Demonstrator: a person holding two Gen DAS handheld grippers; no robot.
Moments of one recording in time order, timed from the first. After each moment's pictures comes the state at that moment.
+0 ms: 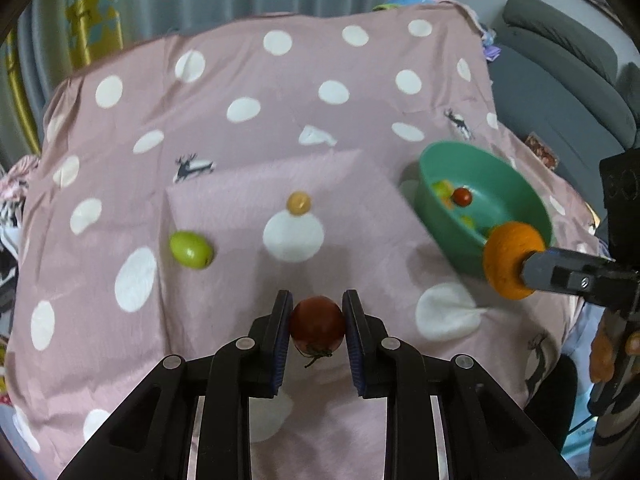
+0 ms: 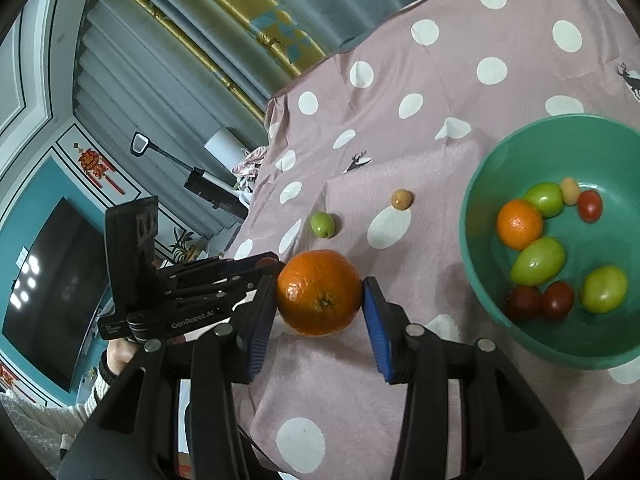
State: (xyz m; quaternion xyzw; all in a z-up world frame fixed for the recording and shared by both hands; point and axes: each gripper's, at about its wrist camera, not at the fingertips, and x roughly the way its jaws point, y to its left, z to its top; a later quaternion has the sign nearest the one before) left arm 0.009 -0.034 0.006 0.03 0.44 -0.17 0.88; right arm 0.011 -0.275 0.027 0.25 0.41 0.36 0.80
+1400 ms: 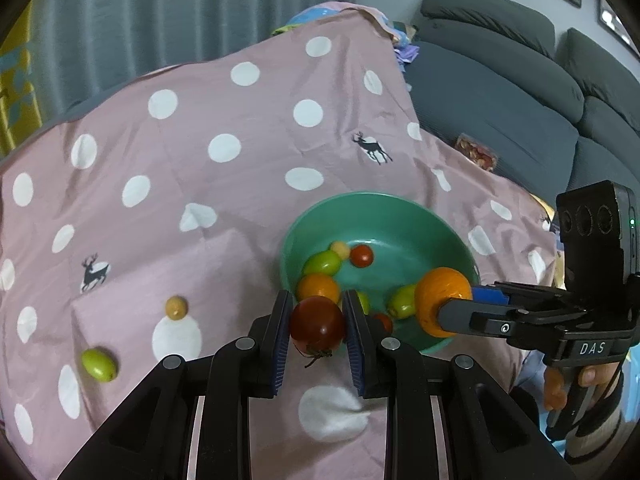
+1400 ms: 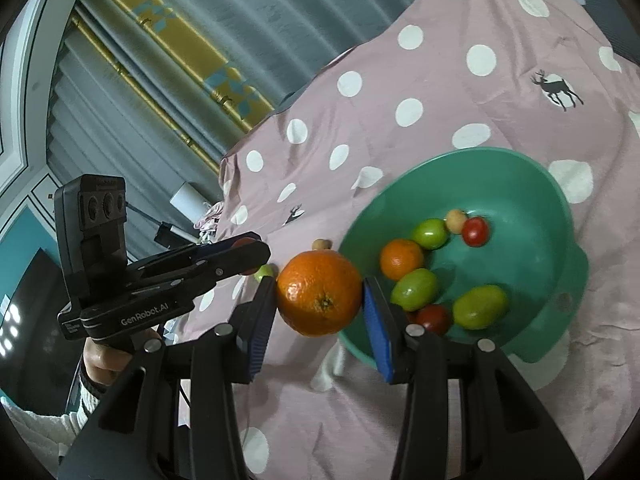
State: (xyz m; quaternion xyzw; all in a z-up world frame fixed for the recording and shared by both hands) left arm 0.037 -0.156 0.043 0.08 0.40 -0.28 0.87; right arm 0.008 -0.369 0.021 0.29 0.37 0.26 0.84
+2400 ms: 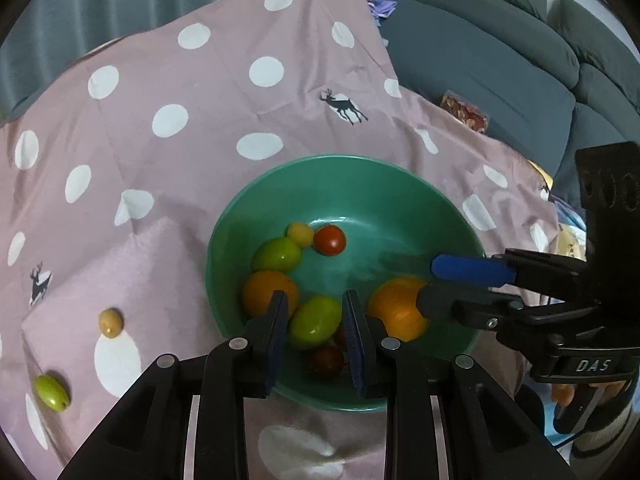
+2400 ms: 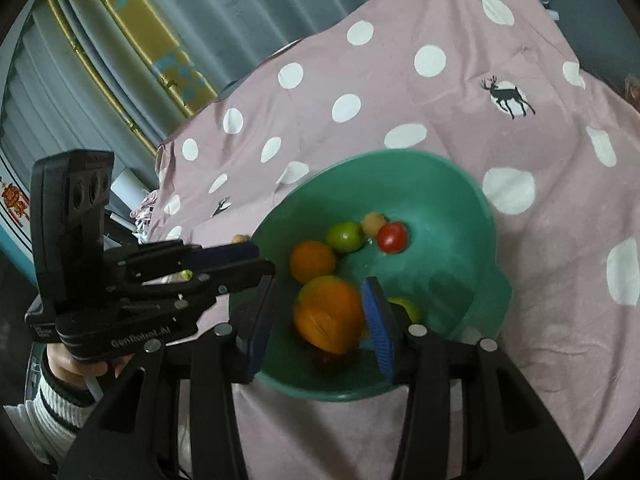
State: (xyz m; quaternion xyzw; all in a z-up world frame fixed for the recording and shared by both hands) left arm 0.067 -0.211 -0.003 0.10 0.44 -0.32 0.83; right arm 0.027 -0.388 0.003 0.22 0.41 0.18 0.87
